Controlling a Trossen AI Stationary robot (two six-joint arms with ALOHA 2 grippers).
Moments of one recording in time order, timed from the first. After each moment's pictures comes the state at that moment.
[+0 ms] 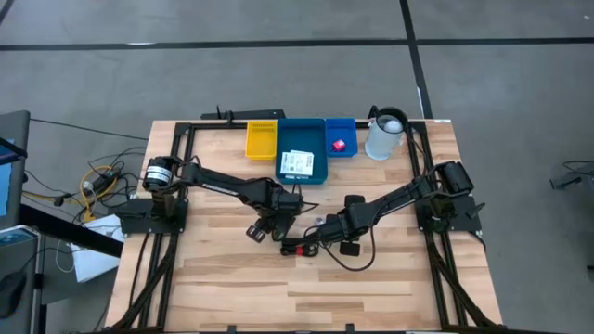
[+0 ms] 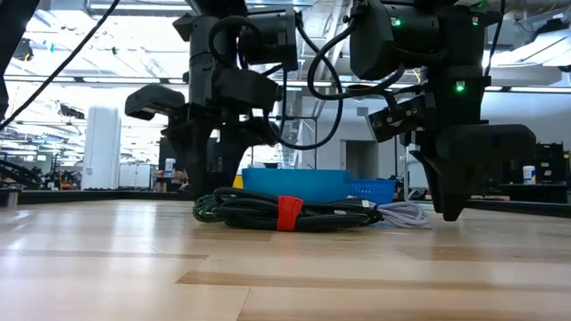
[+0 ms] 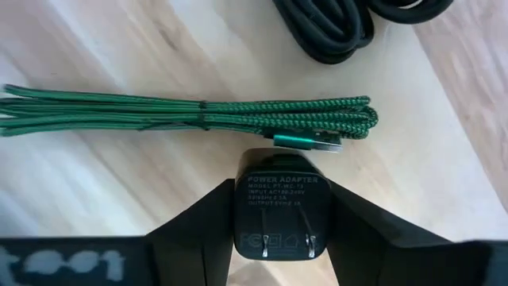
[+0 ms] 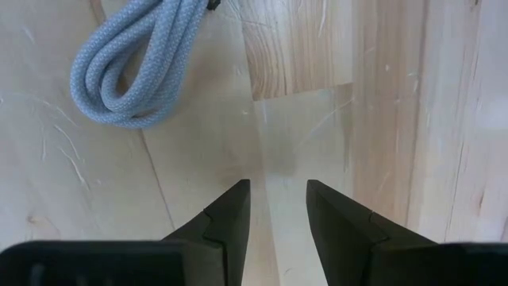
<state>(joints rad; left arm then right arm) -0.05 1.91 1.32 -0.85 0.08 0.56 0.27 1.87 1.14 -0.93 0.18 0.38</state>
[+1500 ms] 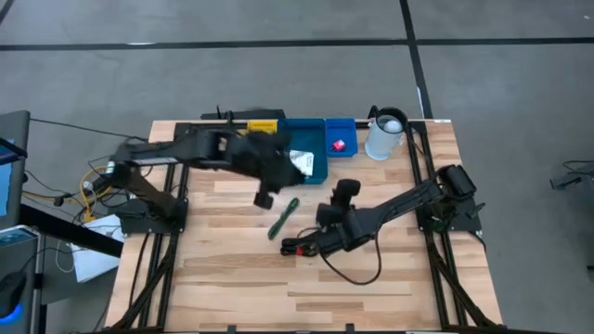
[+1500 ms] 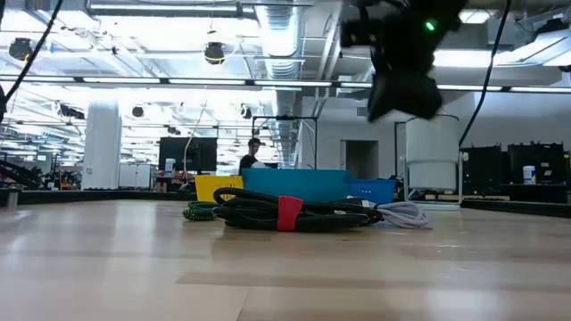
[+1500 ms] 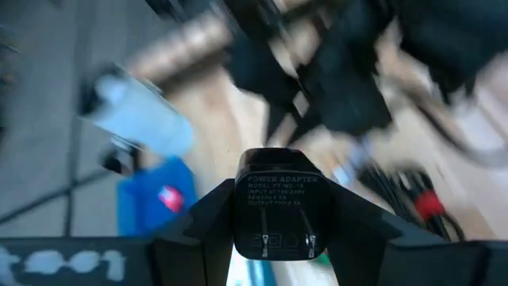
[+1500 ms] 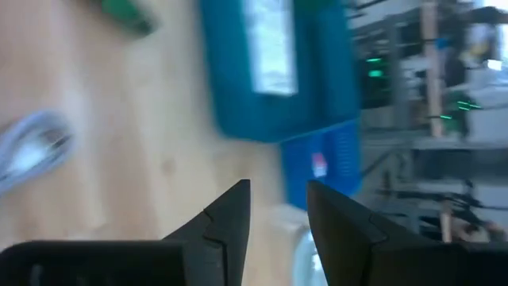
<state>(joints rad) 0.00 1.59 1.80 -0.89 -0.06 0.45 0.36 1.87 1.40 -1.18 0.96 0.42</state>
